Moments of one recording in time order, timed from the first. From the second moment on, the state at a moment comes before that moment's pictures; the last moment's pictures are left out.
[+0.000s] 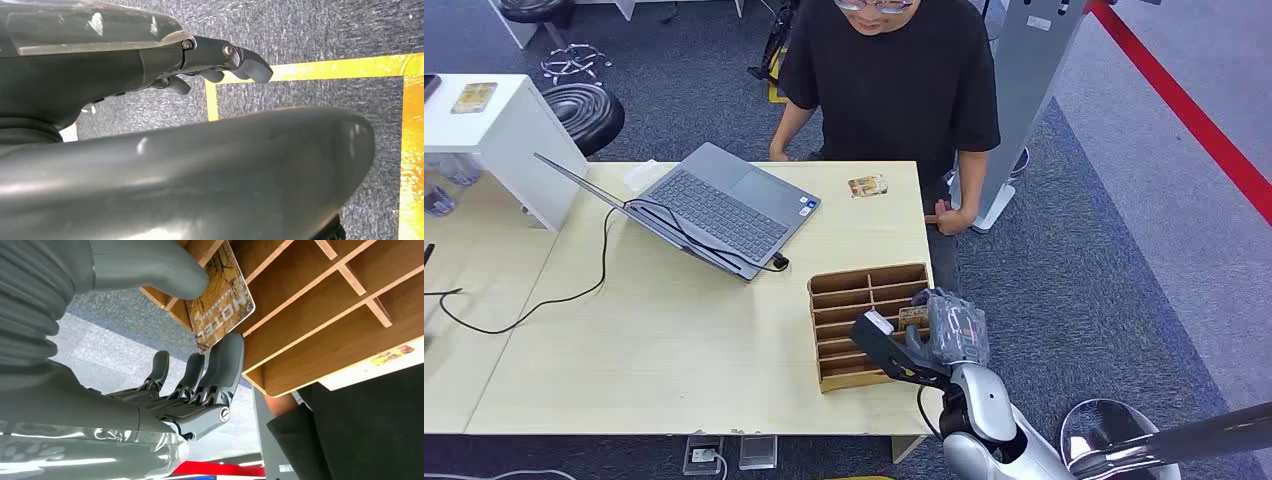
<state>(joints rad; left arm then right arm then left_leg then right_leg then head) -0.10 0.02 -1.11 -0.21 1.38 0.16 0.03 -0.23 -0.24 0.58 -1.52 0.94 -0.18 0.69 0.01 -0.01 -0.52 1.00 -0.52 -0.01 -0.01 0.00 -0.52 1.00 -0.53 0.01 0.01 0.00</state>
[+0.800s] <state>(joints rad) -0.10 0.02 -1.11 -0.21 1.38 0.15 0.03 -0.24 -0.24 0.59 -1.51 0.91 -0.18 0.69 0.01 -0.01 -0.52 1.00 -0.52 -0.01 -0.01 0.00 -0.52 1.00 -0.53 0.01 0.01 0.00</state>
